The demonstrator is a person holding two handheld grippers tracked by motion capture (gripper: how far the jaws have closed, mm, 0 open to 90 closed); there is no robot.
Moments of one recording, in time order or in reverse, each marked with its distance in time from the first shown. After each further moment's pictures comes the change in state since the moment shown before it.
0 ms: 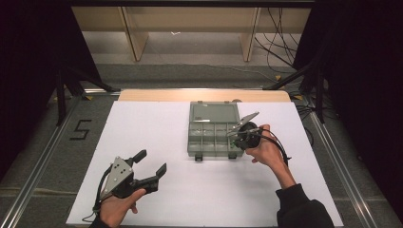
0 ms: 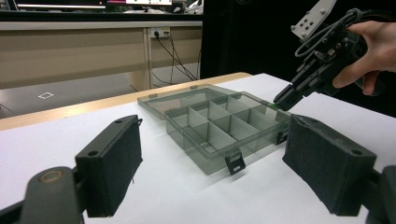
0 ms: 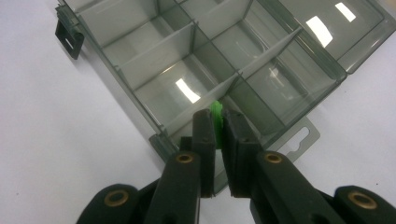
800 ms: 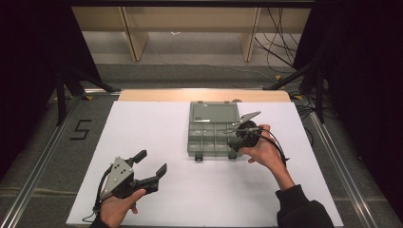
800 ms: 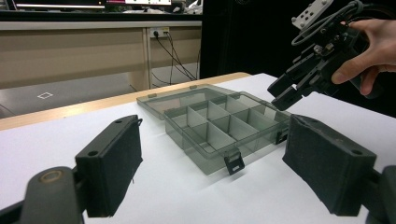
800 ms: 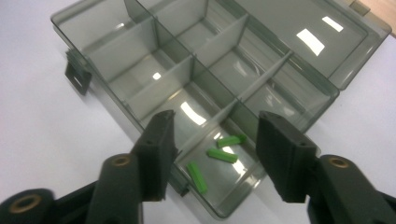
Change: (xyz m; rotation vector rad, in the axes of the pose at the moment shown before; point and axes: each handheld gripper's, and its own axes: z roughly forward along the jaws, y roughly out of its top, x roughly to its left) left arm 0.000 0.000 0.000 0.002 -0.001 0.000; right arm 0.007 0.005 -0.002 -0.106 -0.019 0.074
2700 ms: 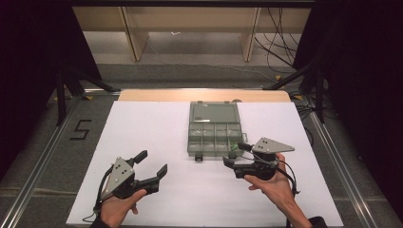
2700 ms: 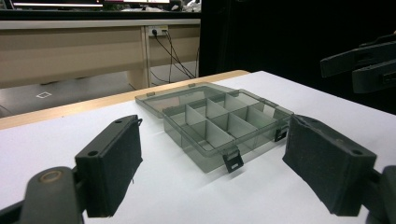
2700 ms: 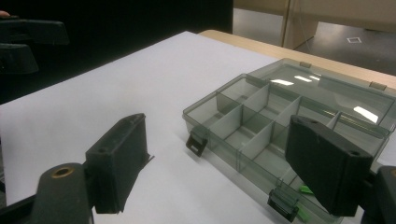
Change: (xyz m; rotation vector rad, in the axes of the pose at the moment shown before) left arm -0.001 -0.001 0.001 0.008 -0.009 0.012; right arm 0.061 -0.057 -0.062 -0.489 0.148 0.131
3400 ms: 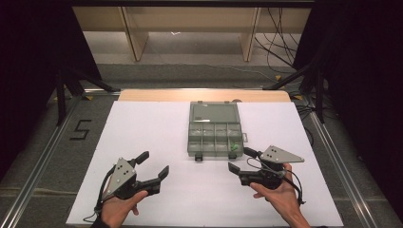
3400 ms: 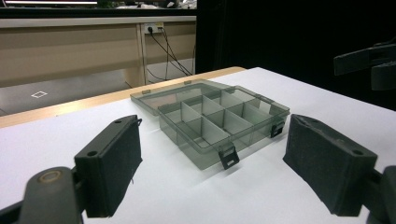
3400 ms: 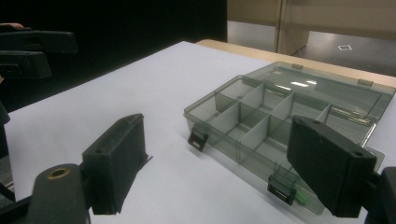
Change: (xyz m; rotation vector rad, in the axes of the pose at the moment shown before) left arm -0.002 -0.001 0.001 0.012 -0.013 0.010; right arm 0.005 -0.017 -0.018 -0.061 -0.016 0.030
